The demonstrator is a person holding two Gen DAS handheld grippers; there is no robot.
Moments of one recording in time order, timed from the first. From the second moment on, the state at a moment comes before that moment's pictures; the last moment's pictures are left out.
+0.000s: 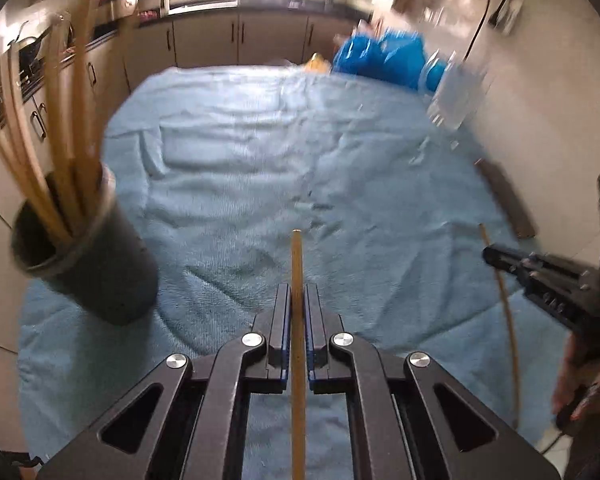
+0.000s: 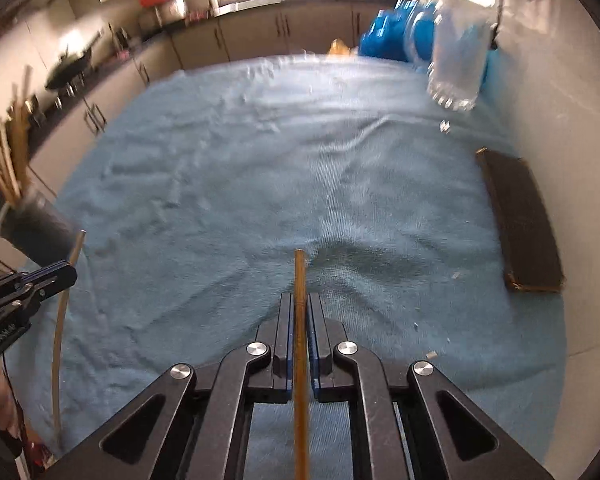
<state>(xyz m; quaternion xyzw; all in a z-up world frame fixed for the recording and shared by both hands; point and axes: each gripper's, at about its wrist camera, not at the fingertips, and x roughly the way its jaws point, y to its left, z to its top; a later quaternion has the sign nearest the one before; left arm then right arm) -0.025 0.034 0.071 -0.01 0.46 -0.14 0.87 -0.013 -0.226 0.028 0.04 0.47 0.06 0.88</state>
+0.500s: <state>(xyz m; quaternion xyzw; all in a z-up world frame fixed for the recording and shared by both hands) -0.103 0.068 0.140 -0.06 0.32 -0.14 0.94 -0.097 -0.214 0.112 0.08 0.29 0.08 0.95</state>
